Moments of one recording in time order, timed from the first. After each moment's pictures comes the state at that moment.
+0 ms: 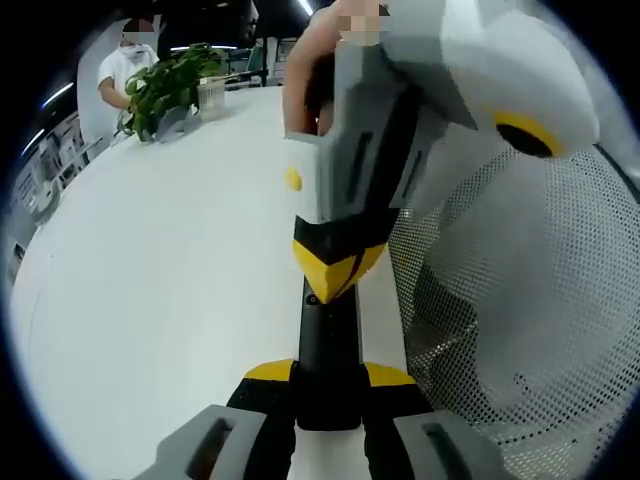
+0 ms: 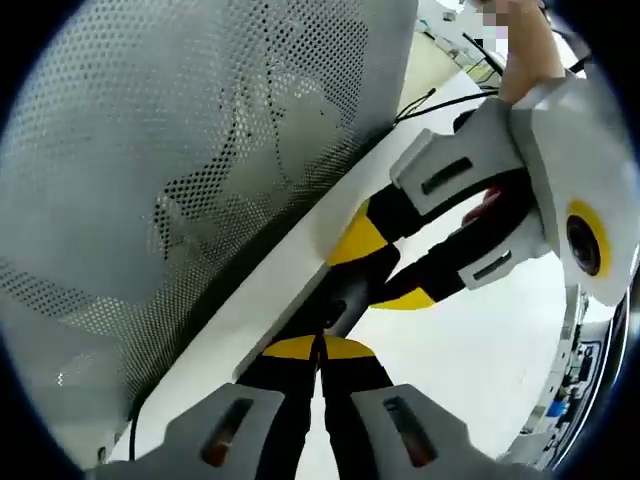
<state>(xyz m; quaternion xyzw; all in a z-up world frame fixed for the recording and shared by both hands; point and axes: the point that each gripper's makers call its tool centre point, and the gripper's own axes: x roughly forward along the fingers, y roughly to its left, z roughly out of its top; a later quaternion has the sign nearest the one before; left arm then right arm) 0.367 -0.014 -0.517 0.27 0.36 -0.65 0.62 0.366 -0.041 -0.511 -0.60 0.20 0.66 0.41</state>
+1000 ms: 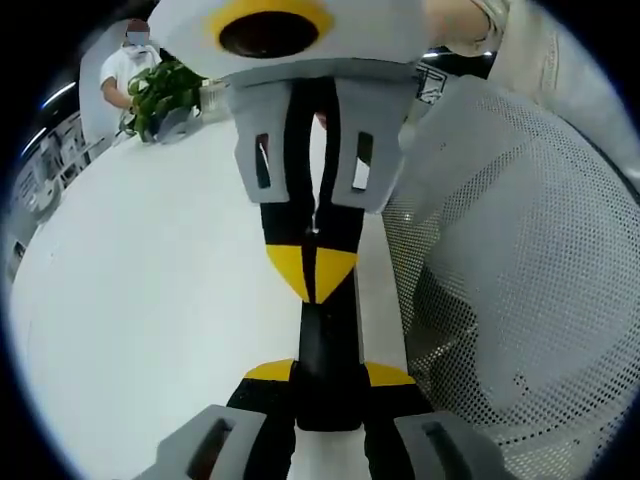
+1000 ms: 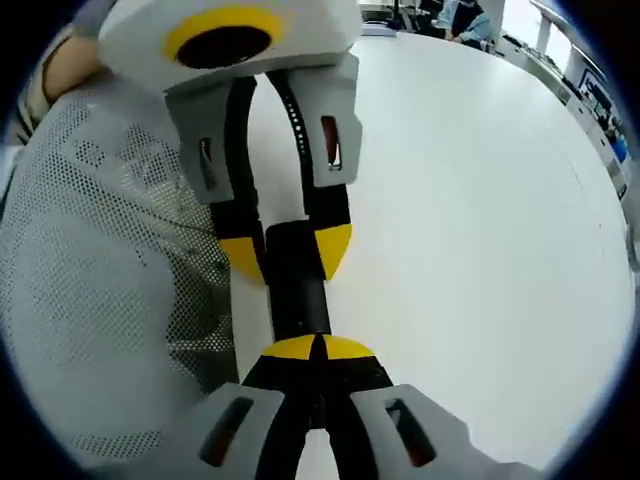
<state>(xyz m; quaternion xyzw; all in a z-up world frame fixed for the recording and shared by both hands) 0.367 -0.015 -0.515 0.26 0.36 -0.65 0.62 0.380 -0.042 -0.513 -0.33 0.47 0.57 0.58</state>
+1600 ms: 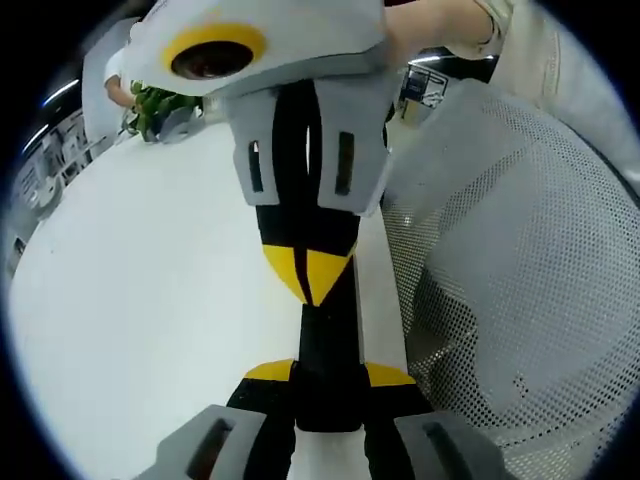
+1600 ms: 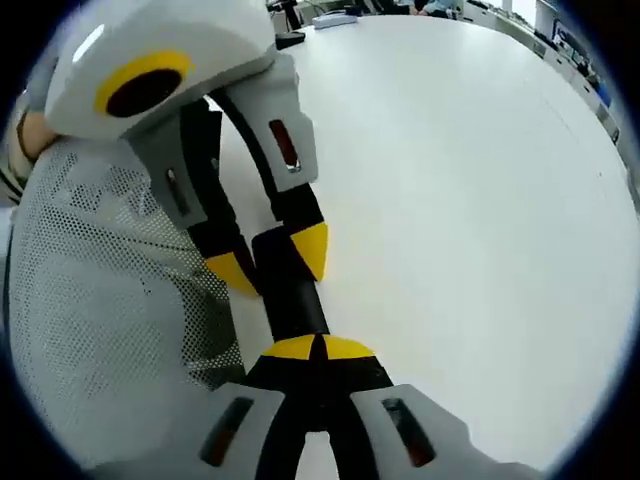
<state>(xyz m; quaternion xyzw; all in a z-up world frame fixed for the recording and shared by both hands) 0.367 -0.016 -0.515 0.25 0.35 -0.65 0.62 0.383 -0.043 -0.514 -0.28 0.50 0.56 0.59</state>
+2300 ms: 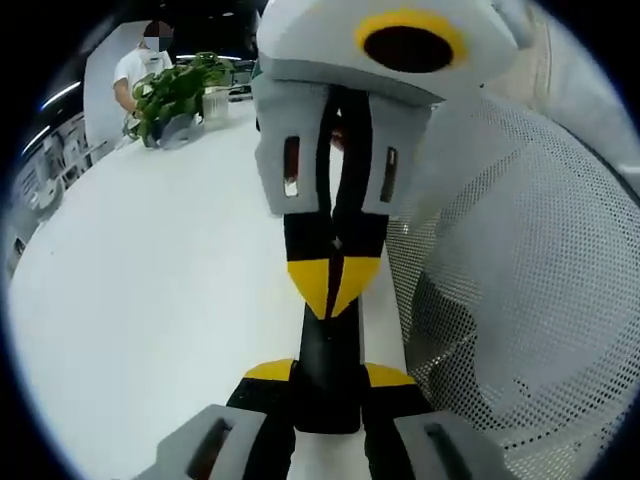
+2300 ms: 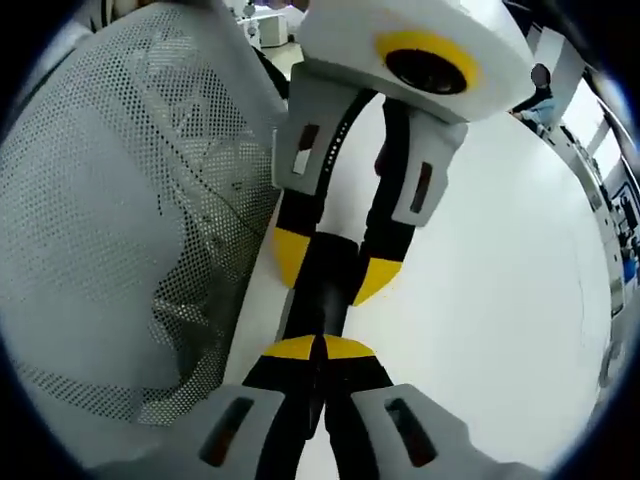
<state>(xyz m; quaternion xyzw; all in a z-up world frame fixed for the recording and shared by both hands) 0.367 -0.015 -0.516 0.24 0.34 -0.65 0.63 0.367 -0.030 -0.510 -0.44 0.32 0.66 0.52</state>
